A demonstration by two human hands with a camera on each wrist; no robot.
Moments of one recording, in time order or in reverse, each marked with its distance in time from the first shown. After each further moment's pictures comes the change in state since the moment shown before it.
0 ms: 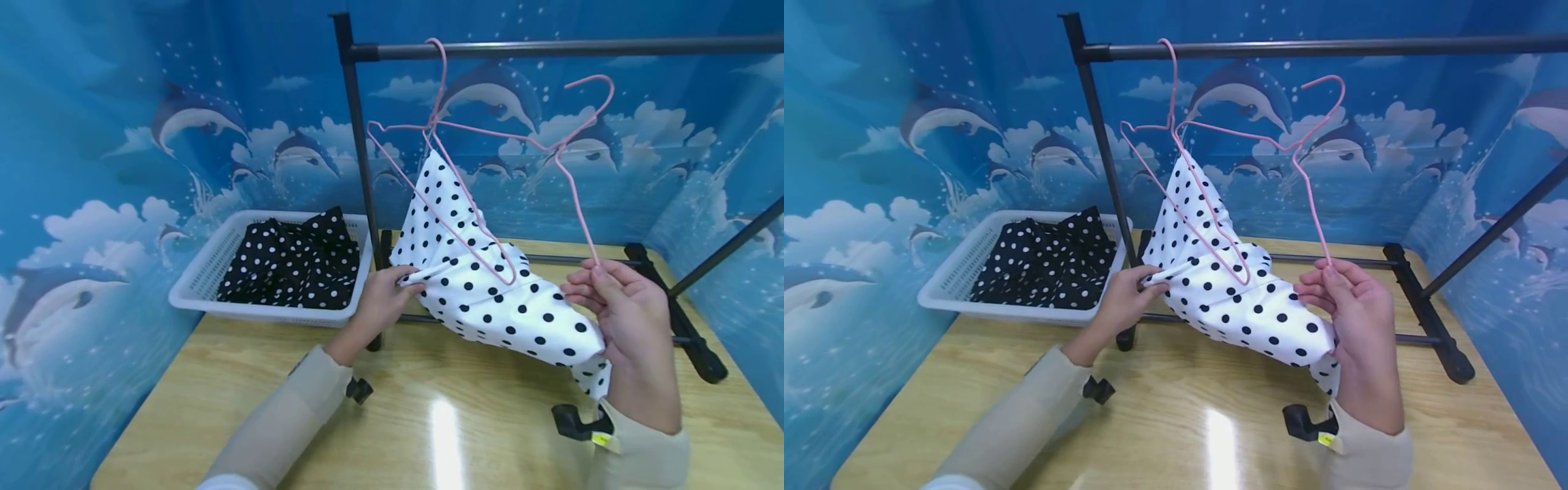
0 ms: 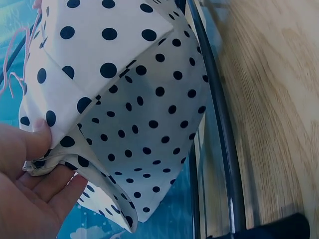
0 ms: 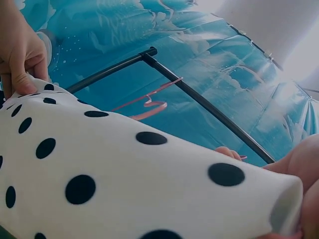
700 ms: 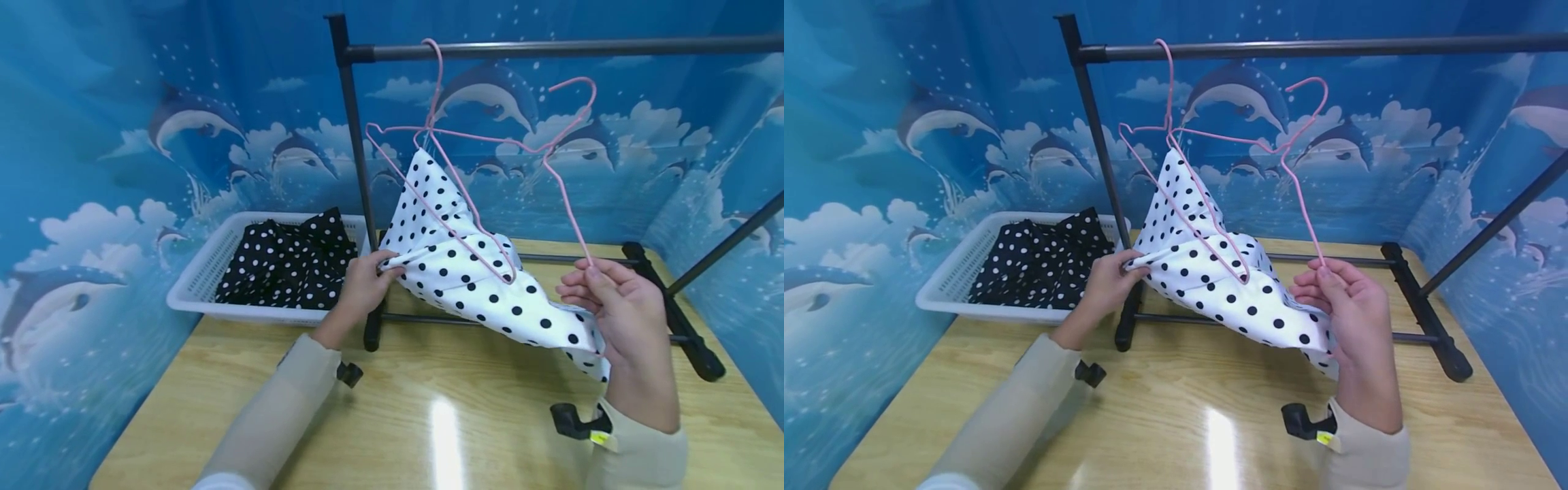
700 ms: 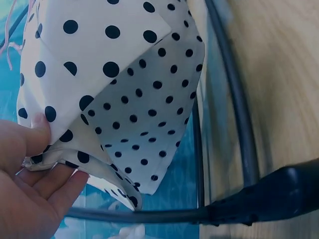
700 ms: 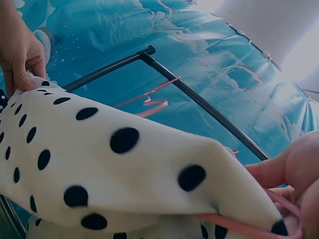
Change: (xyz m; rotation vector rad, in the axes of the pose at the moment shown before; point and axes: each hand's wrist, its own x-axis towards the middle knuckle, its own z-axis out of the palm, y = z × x) left_hand 0.018 -0.017 -0.019 -0.001 0.056 -0.025; right_hand -0.001 0.001 0.000 -0.048 -0.066 -0.065
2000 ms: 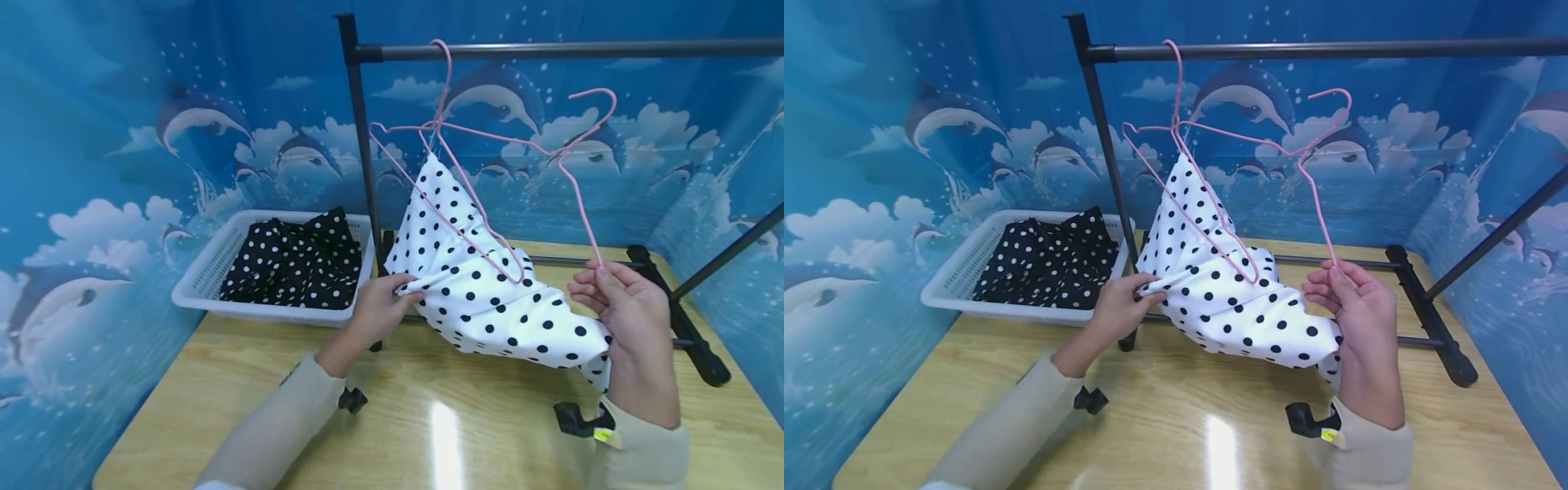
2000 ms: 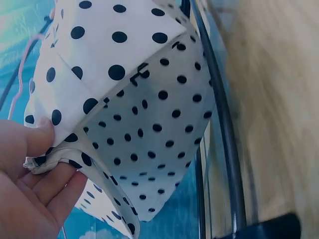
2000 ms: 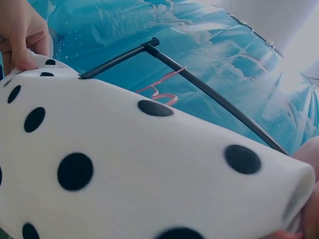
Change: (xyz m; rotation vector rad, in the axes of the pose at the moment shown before) left_hand -0.035 0.017 0.009 0.039 -0.066 0.073; right_hand 0.009 0.003 -0.005 0.104 0.115 0.110
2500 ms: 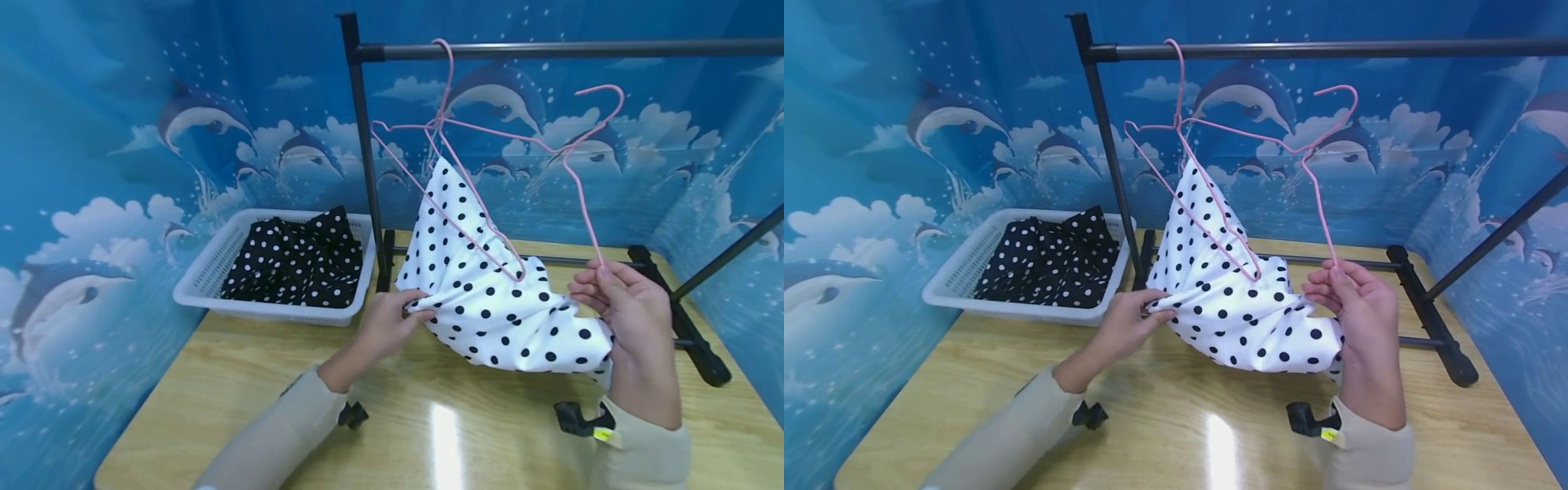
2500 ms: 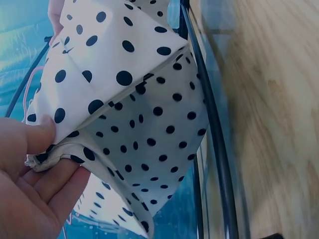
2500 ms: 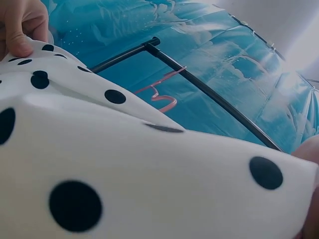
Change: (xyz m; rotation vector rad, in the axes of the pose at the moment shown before) left_hand -0.018 0.010 0.005 -0.043 -0.056 0.066; right_hand -0.002 -0.001 0.000 -0.020 -0.024 -0.024
